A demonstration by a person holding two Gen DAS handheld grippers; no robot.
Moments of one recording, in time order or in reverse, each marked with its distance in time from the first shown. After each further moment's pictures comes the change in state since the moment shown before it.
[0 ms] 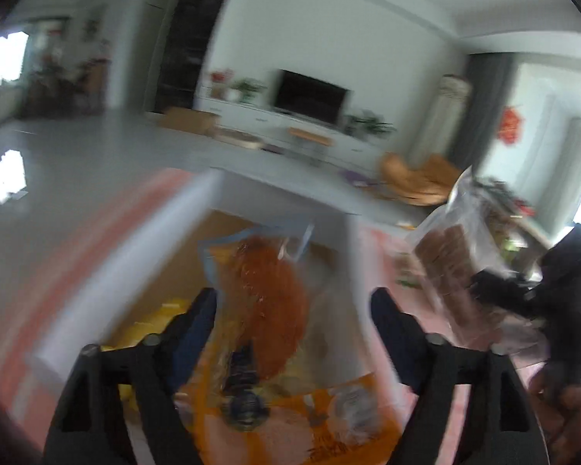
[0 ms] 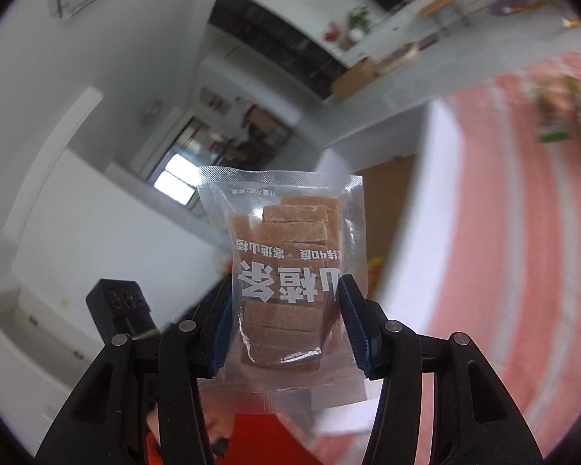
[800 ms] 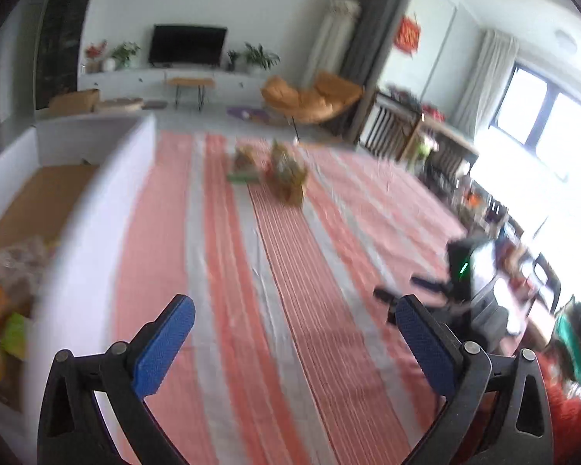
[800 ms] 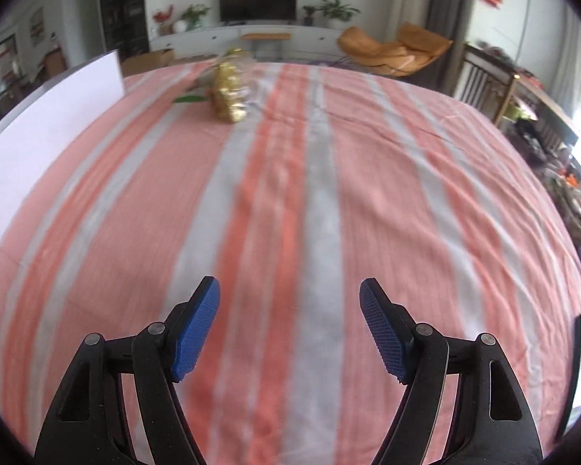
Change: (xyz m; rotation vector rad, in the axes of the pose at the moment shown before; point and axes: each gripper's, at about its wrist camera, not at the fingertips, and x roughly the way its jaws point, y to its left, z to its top) left arm 0.046 -0.228 -0.132 0.285 0.268 -0.366; right arm -0.163 -0.221 -0.085 -0.226 -0.027 -1.101
